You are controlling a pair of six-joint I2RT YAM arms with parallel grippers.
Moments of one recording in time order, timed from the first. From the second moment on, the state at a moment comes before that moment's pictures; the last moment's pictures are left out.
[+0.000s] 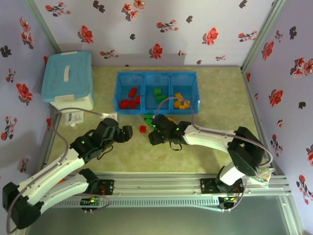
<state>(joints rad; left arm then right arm) -0.77 0.81 0.66 -0.59 -0.28 -0.64 1.00 1.58 0.98 -0.43 0.09 0.53</state>
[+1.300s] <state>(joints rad) -0.78 0.71 0.59 -0.63 -0.28 -0.70 1.06 1.85 1.27 -0.60 0.30 0.57</state>
